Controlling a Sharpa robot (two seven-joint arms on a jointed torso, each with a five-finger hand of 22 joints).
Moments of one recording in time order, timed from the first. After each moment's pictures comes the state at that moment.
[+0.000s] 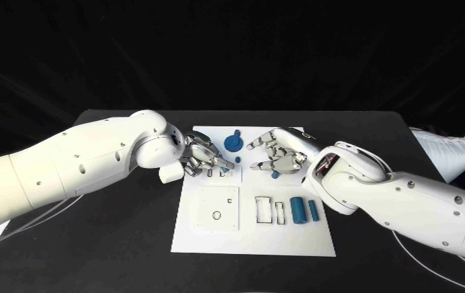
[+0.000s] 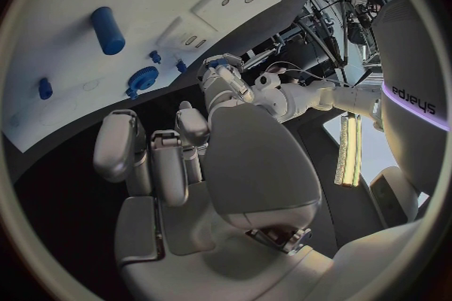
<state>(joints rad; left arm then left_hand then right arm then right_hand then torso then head) 1.25 -0.74 0.01 1.41 -0.55 0.21 -0.51 1.27 -0.09 0.43 0.18 0.04 0.91 0.04 0.61 0.72 1.31 -0.04 1.13 1.05 1.47 -0.09 1.57 1.31 0.05 1.42 0.02 1.41 1.31 1.05 -0.77 0.08 1.61 -1.44 -0.36 0.01 1.47 -0.08 0.05 0.17 0.17 0.96 0.16 0.07 0.08 1.30 0.07 1.10 1.19 1.47 0.00 1.51 1.31 0.08 1.31 0.10 1.34 1.14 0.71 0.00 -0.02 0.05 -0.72</state>
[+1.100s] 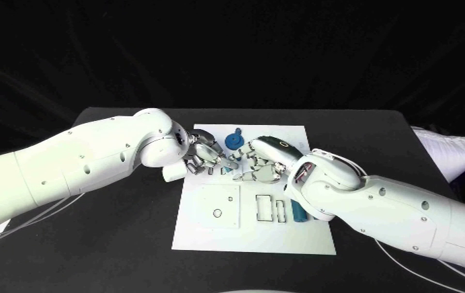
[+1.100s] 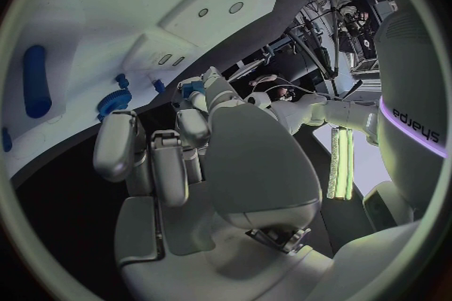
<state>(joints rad) 1.25 -0.73 0.01 1.43 -0.62 0.20 -0.51 1.27 -0.07 0.31 0.18 0.04 0.93 0.04 0.62 0.72 1.33 -0.04 1.15 1.07 1.47 -0.09 1.57 1.31 0.05 1.43 0.02 1.41 1.31 1.03 -0.66 0.05 1.57 -1.52 -0.35 0.01 1.47 -0.08 0.04 0.16 0.14 0.97 0.16 0.07 0.08 1.30 0.07 1.11 1.20 1.47 0.00 1.51 1.31 0.08 1.31 0.10 1.34 1.14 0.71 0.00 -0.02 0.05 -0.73</state>
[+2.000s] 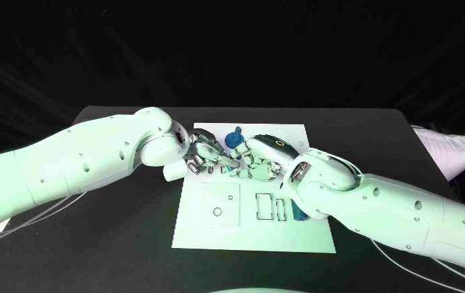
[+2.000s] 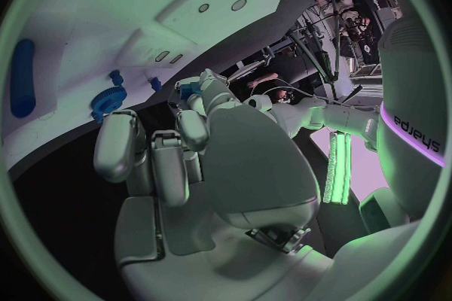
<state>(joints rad) 1.25 -0.73 0.00 1.43 -0.57 0.20 -0.50 1.27 -0.06 0.30 0.18 0.04 0.93 0.04 0.61 0.72 1.33 -0.05 1.15 1.07 1.47 -0.09 1.57 1.31 0.05 1.43 0.02 1.41 1.31 1.02 -0.64 0.05 1.56 -1.56 -0.37 0.00 1.50 -0.05 0.08 0.12 0.14 1.06 0.13 0.09 0.09 1.32 0.05 1.14 1.21 1.47 -0.01 1.51 1.31 0.08 1.31 0.10 1.34 1.15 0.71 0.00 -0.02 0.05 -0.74</state>
